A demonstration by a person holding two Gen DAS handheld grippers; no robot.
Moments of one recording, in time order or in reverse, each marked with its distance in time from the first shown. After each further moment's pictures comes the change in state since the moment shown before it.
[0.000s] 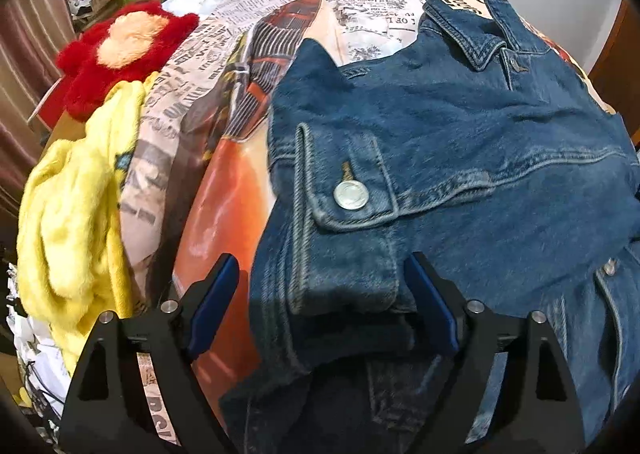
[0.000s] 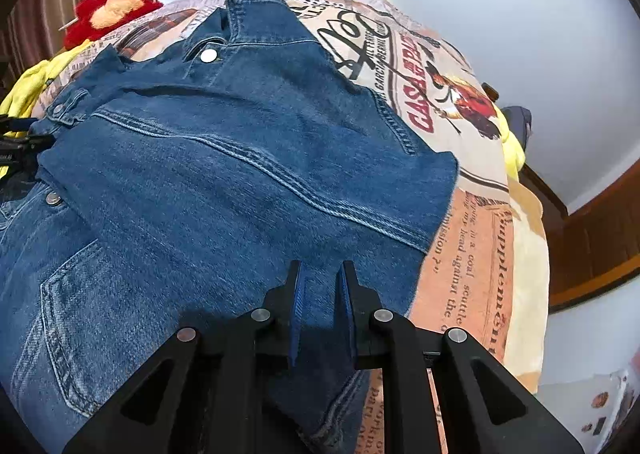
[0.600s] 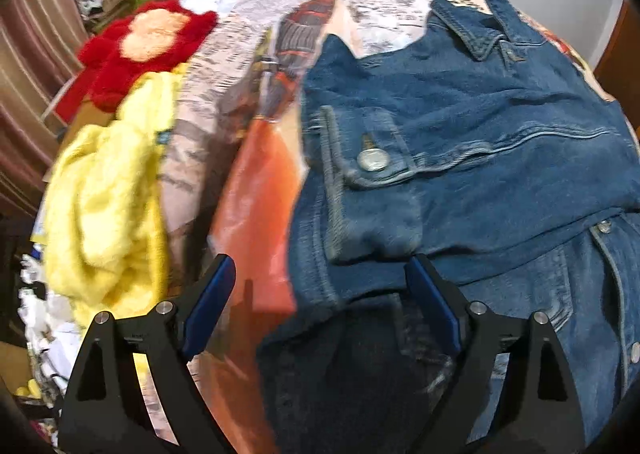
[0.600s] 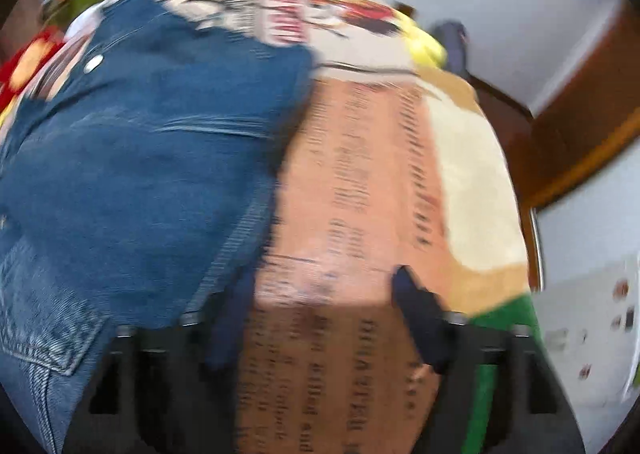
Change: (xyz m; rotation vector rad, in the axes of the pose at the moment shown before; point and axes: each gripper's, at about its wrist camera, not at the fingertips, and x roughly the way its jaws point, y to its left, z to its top) left arm -0.029 0.013 -0.022 0.002 0.008 0.062; right arm 0.011 -0.080 -0.057 0.347 0.145 -0.066
